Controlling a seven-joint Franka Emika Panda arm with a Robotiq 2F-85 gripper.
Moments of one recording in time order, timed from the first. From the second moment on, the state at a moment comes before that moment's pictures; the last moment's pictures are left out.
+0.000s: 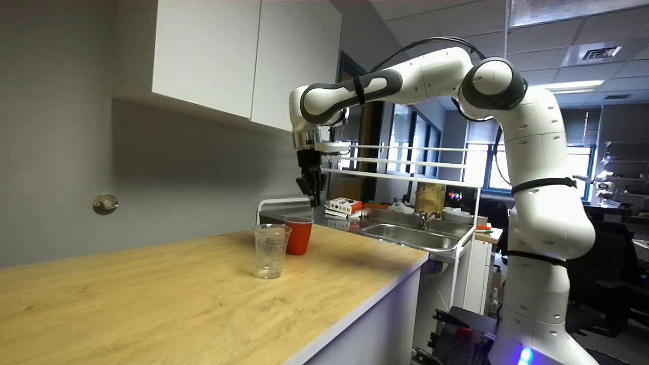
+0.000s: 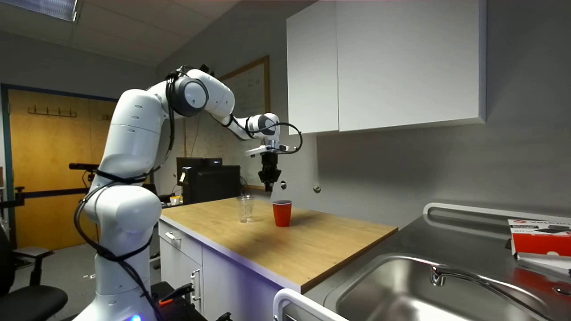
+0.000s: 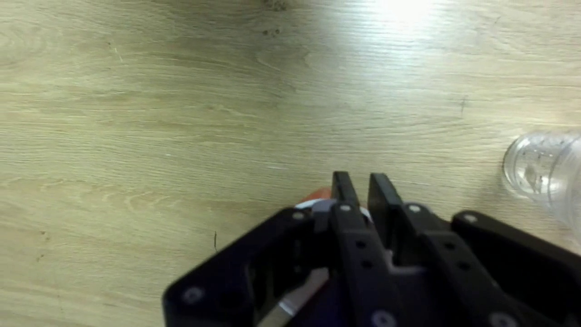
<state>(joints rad) 0.15 0.21 0.04 -1.67 -0.12 1.68 0.20</state>
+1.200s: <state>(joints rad) -0.01 0.26 -0.01 -1.73 0.02 1.92 0.19</state>
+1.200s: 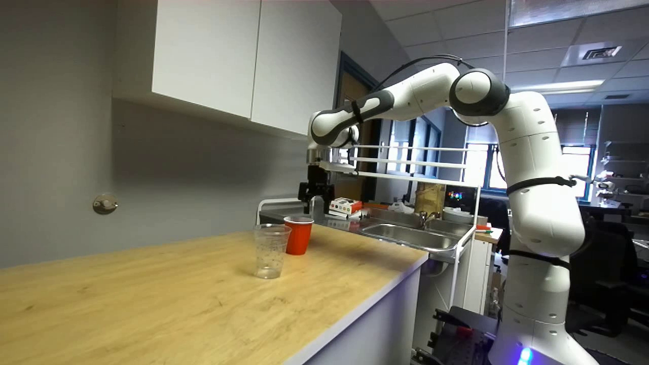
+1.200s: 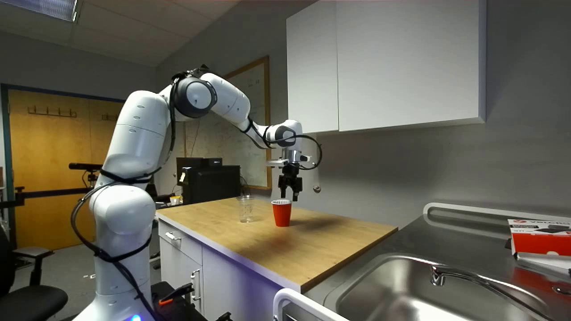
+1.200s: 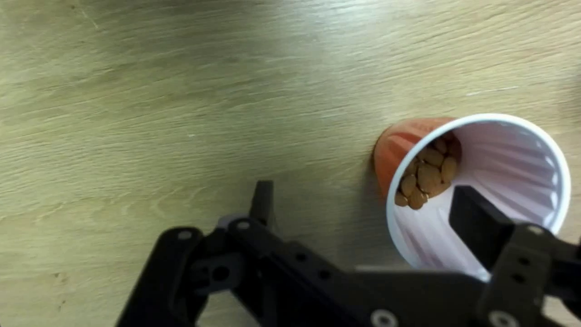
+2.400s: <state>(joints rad) 0.02 0.36 0.00 -1.73 0.04 1.96 0.19</state>
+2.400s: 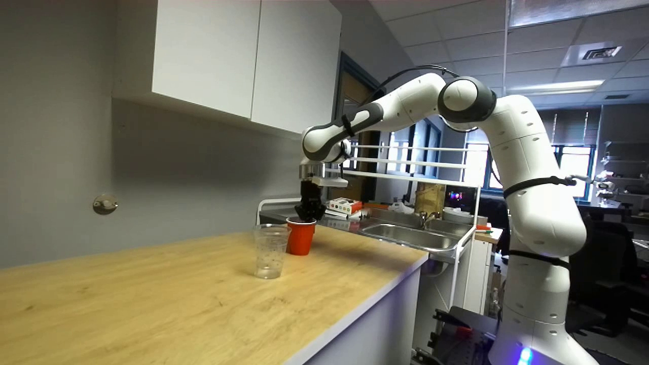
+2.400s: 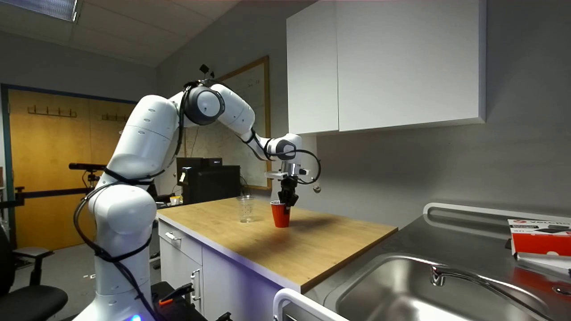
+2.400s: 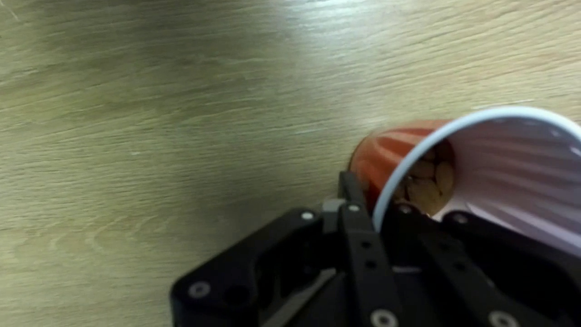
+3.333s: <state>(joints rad) 0.14 0.27 0.01 -1.72 -0.05 1.83 0.33</state>
